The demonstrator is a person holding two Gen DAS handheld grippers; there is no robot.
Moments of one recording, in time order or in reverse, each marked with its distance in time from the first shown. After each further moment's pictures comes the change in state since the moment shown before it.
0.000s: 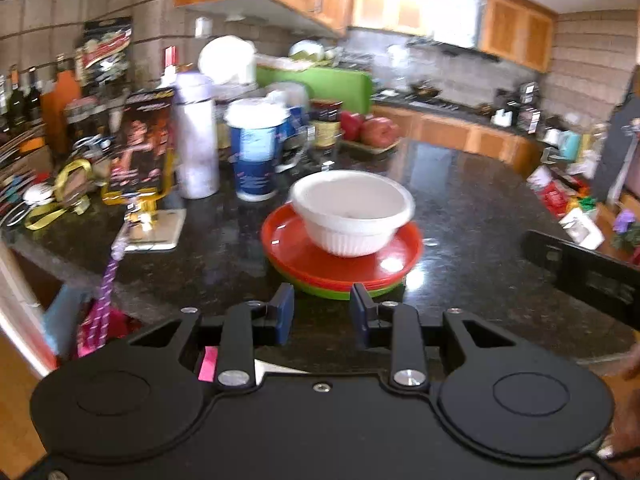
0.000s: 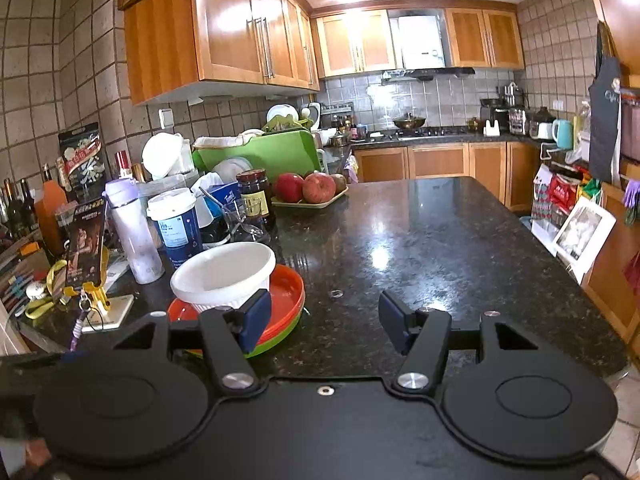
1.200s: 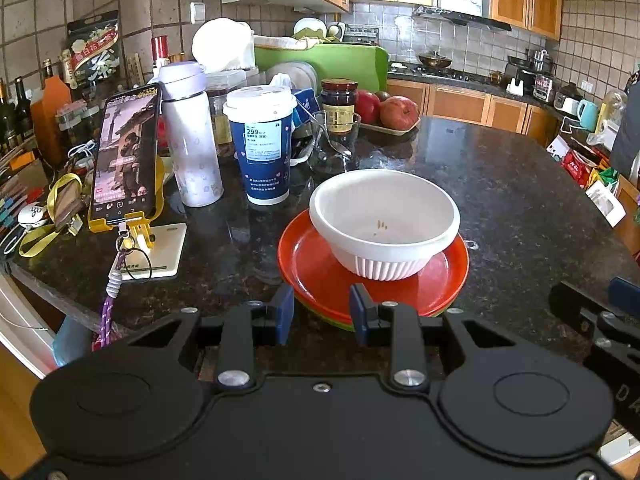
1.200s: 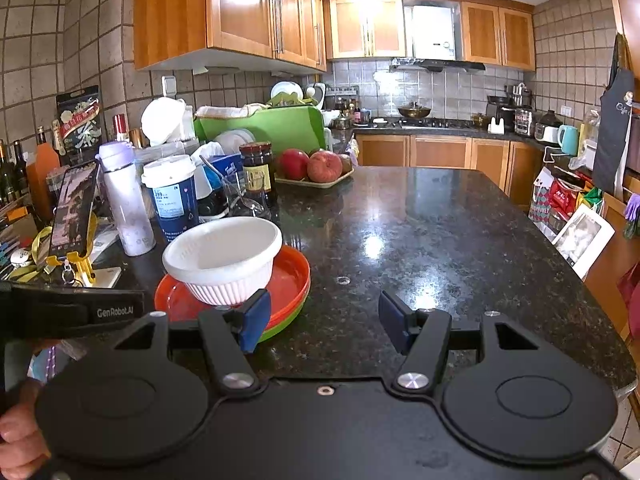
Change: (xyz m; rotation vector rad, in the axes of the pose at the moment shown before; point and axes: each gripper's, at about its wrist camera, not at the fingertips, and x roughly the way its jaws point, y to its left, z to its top) left arm 0.043 -0.001 0.025 0.071 0.069 0.037; right arm 0.032 0.020 -0.003 -0.072 0.061 -0.025
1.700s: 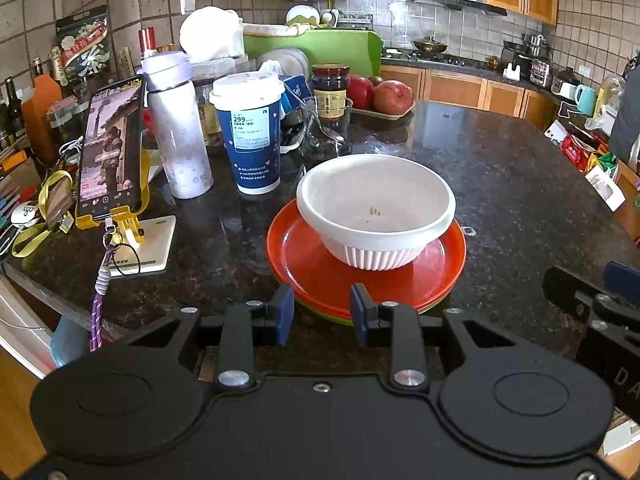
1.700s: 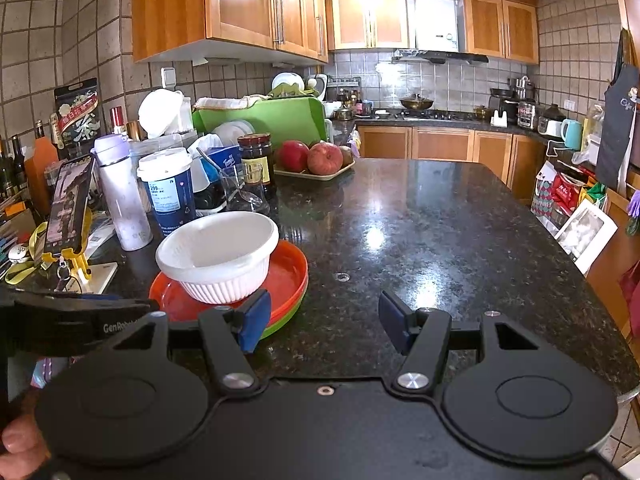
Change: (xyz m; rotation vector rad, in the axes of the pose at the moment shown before) left arm 0.011 -0.005 0.002 0.020 0.041 -0.007; right arm 0.011 -0.003 0.004 -0.001 0.025 0.005
